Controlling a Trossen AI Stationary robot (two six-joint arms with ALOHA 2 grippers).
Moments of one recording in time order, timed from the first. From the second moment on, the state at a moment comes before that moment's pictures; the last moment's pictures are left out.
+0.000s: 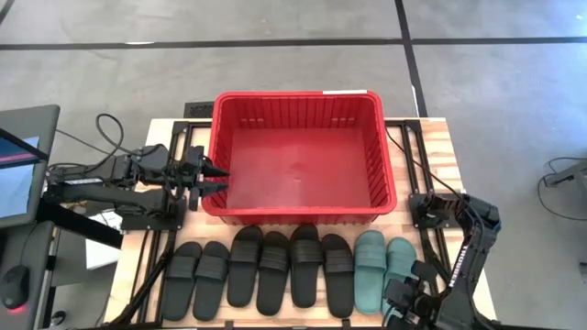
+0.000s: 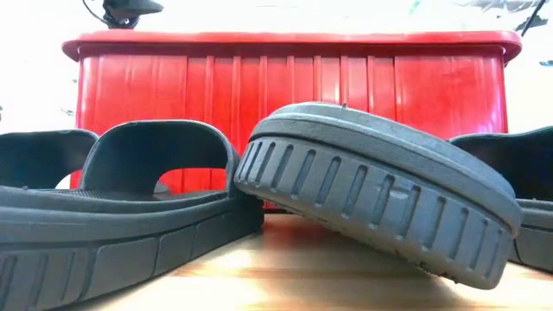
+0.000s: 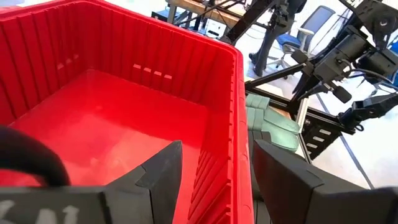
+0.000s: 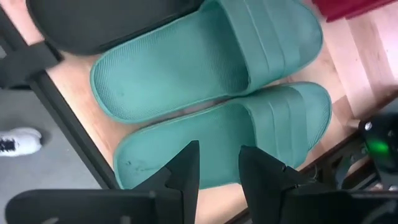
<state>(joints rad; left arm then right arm) 0.03 0.60 0.78 -0.44 -0.01 -0.33 1.12 1.94 1.73 -1.57 0.21 1.56</state>
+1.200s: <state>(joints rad) 0.03 0.60 0.78 -0.44 -0.01 -0.35 1.09 1.94 1.58 -1.52 0.10 1.55</state>
